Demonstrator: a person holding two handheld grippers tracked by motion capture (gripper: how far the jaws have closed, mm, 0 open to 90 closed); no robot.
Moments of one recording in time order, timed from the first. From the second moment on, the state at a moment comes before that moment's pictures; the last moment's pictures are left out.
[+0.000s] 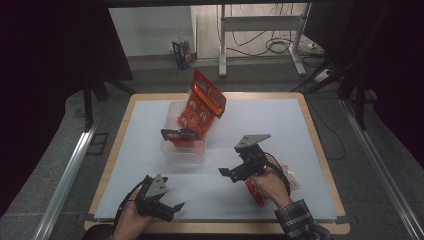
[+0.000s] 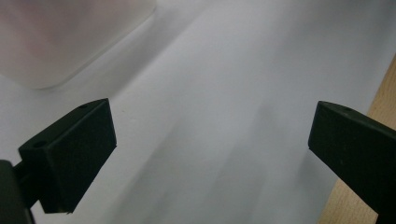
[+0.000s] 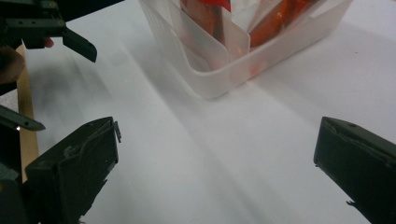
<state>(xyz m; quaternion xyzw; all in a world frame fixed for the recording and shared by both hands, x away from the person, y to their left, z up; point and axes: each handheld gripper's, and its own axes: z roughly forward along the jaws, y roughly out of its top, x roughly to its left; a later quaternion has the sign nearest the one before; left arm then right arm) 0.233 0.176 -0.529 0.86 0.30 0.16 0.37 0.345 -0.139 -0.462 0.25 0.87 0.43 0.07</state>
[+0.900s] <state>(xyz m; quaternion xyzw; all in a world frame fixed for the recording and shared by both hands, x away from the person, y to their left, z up) 0.233 0.175 -0.530 0.86 0.31 0.16 0.37 0.317 -0.230 -0.467 0.37 0.84 0.38 0.13</state>
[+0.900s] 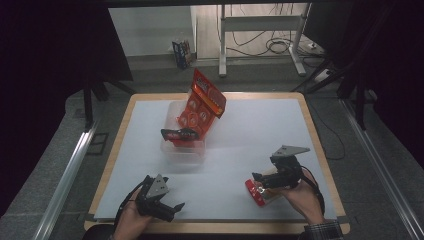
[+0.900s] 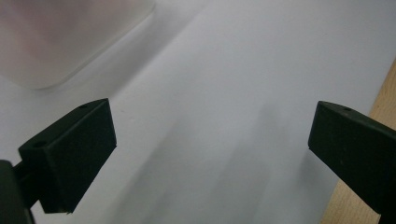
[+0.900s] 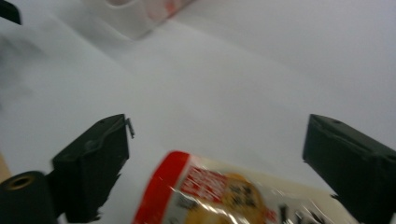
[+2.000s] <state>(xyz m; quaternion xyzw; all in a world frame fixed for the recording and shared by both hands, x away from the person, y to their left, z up) 0.233 0.173 -0.531 0.87 0.30 0.16 0.37 0.316 -0.322 -0.502 0.49 0.81 0.25 0.18</state>
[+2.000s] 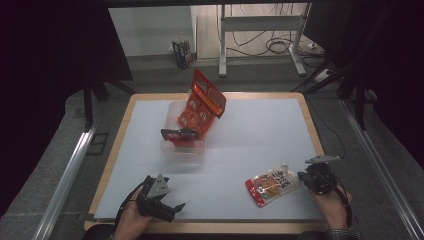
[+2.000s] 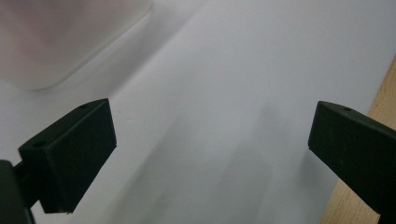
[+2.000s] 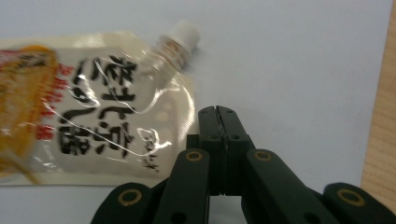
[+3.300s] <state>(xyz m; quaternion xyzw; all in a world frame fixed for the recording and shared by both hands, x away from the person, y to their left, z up) 0.234 0.168 -0.534 0.87 0.29 0.15 0.36 0.274 -0.302 -0.508 0.45 0.84 0.29 0.09</state>
